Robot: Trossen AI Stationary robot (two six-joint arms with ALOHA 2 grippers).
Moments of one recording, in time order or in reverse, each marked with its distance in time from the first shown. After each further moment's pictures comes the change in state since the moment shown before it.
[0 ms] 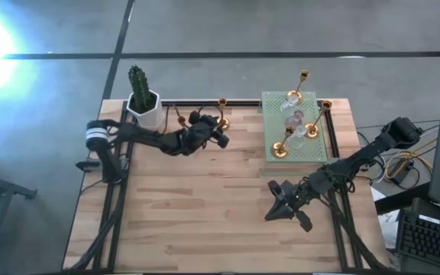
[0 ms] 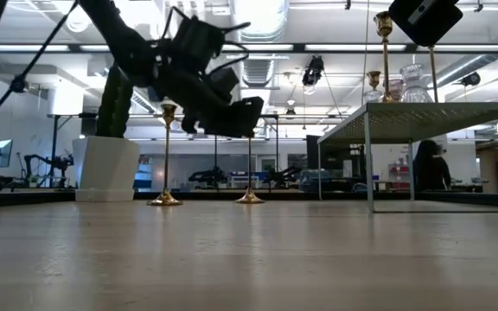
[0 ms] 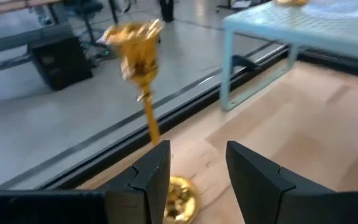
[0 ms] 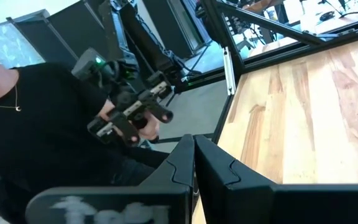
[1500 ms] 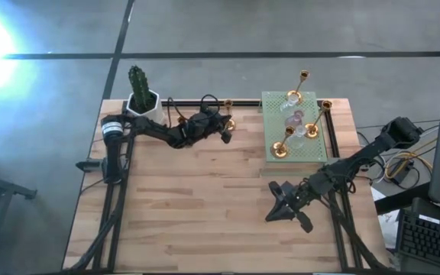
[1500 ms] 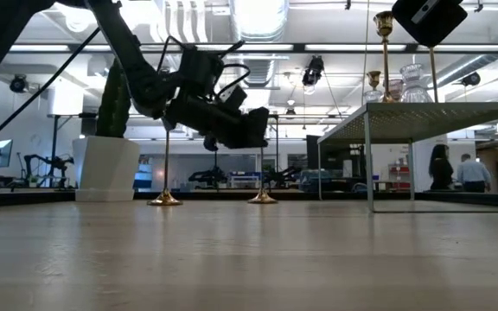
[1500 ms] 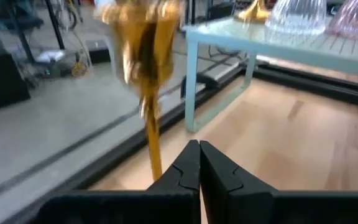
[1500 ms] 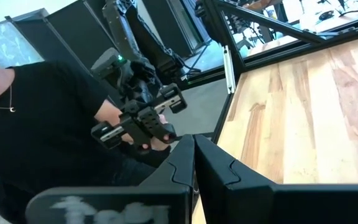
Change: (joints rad) left arm 0.141 0.165 0.025 0.295 0.359 0.083; right arm 0.014 0.000 -0.004 0.000 0.015 0.001
